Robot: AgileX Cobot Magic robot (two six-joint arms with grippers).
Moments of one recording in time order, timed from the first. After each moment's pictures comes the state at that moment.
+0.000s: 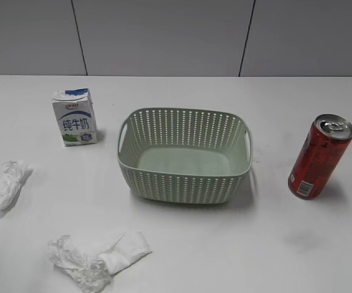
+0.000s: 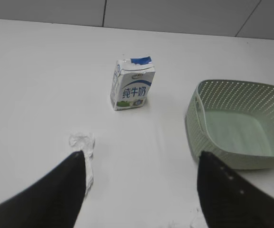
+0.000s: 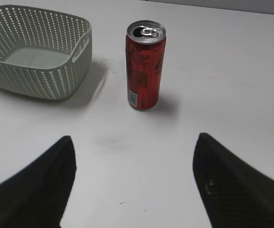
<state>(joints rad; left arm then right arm) -0.10 0.63 -0.70 -0.35 0.76 0.14 0.12 0.00 -0.42 0.16 0.94 -0.14</state>
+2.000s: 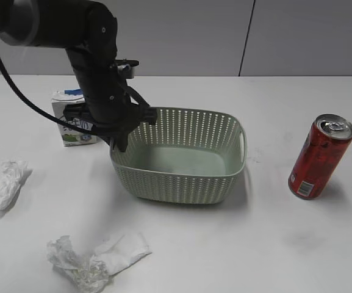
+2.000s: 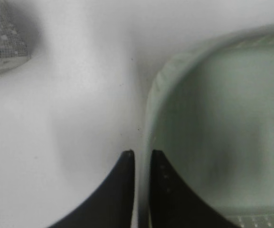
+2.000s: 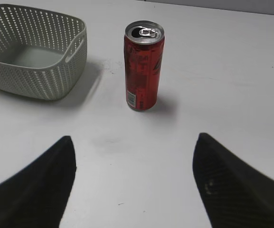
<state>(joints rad) -0.55 2.12 -1.59 -0.08 1.00 -0.29 0.12 0.00 -0.42 0.15 0.94 -0.14</state>
